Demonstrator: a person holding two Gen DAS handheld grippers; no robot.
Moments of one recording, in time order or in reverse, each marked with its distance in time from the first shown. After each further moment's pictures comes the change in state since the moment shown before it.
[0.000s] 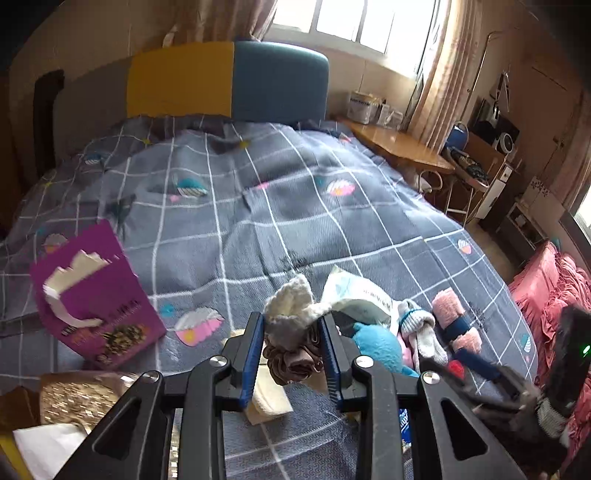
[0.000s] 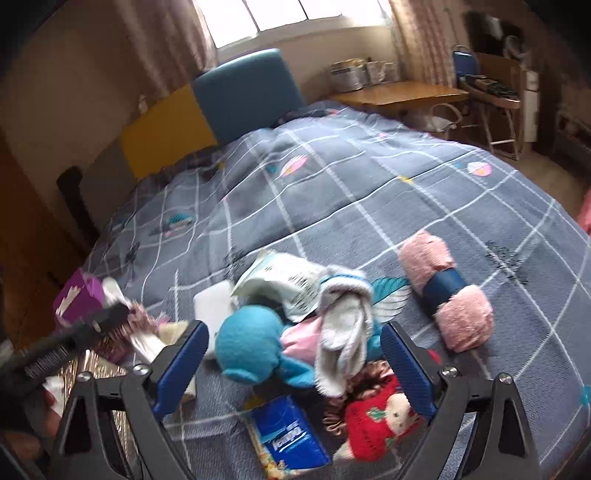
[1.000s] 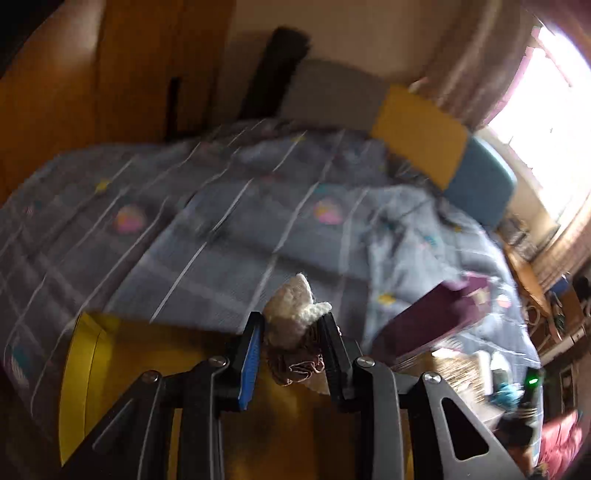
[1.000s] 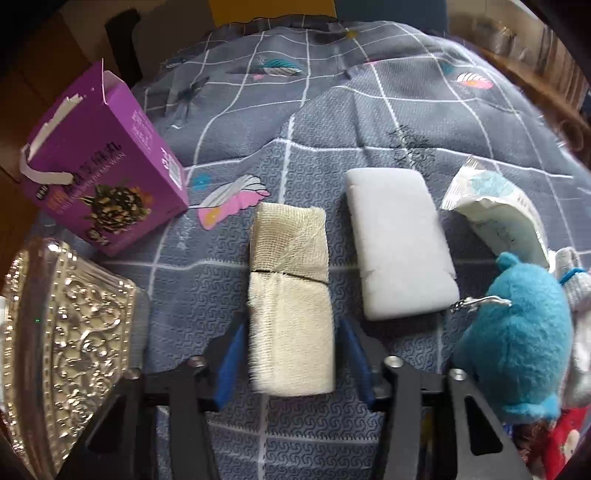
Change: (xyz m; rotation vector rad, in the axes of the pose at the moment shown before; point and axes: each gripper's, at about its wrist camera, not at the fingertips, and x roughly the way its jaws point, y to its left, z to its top) left arm -0.138 0.328 -0.126 -0.594 -0.107 0.324; right arm 0.145 0.135 -0.038 -0.332 0.377 0.005
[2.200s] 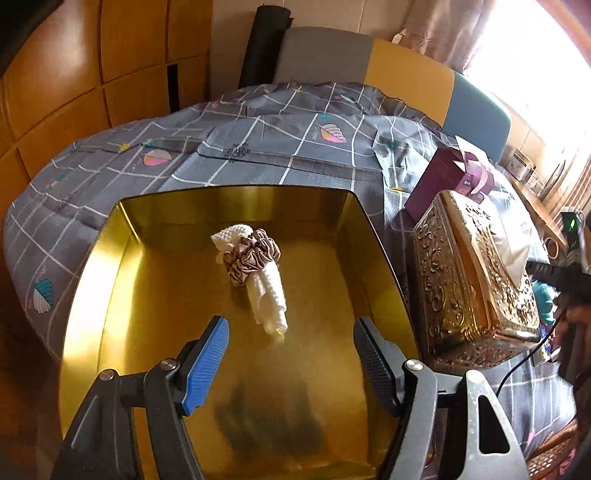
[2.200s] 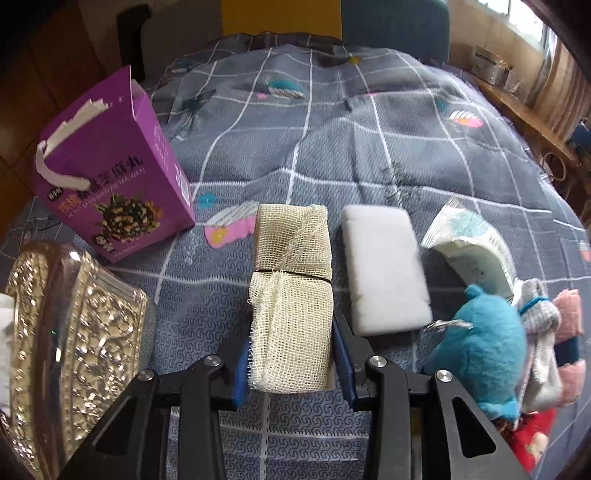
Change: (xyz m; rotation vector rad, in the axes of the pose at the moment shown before) left arm -0.034 0.005 -0.124 0.157 0.055 0.087; right arm -0.045 0.018 0.010 -0.054 -0.073 -0.066
